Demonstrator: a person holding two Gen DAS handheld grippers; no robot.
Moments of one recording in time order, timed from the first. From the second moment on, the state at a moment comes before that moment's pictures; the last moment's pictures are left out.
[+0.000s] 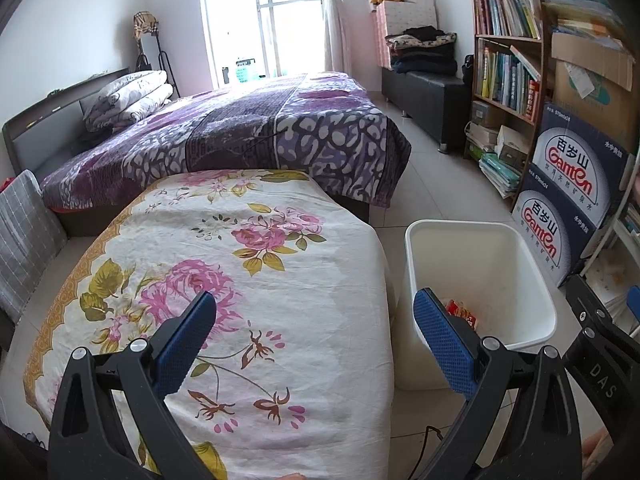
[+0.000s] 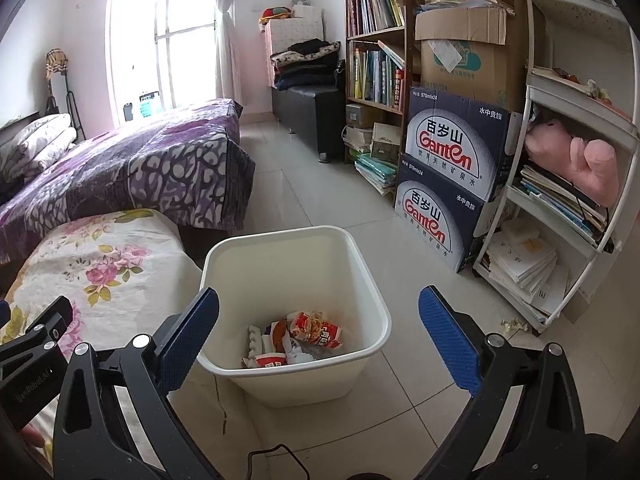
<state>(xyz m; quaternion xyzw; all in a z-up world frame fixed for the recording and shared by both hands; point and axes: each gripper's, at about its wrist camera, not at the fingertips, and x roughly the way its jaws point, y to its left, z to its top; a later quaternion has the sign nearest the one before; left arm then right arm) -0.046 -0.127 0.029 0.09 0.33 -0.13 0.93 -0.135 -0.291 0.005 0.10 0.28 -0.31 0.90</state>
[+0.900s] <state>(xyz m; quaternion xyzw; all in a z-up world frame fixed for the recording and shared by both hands) -0.047 -0.128 0.025 0.09 0.33 -0.13 0.93 -0.135 -0.292 0.003 0.11 0.28 -0.31 0.90</state>
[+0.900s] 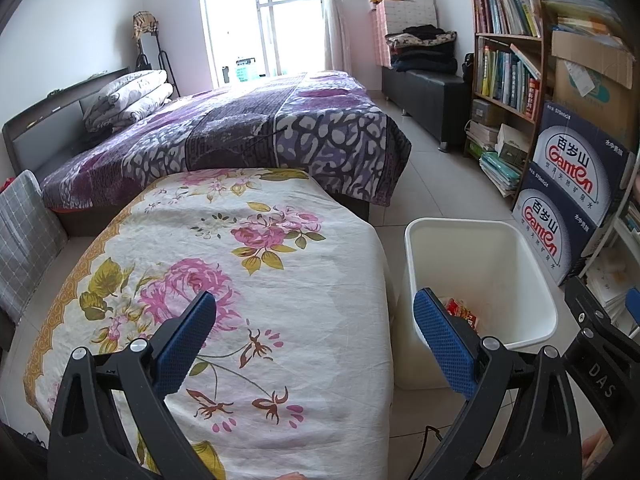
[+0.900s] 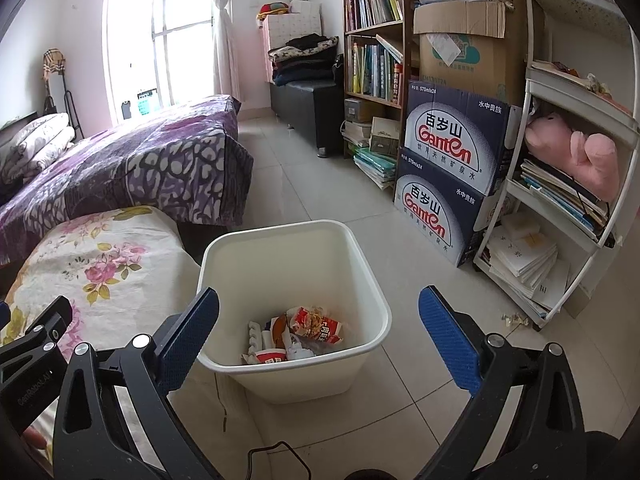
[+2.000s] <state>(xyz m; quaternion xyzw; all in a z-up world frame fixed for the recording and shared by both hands) -0.055 -0.132 0.026 0.11 0.30 -0.16 0.93 -0.137 -0.290 -0.005 0.11 0.29 -0.31 0.90</state>
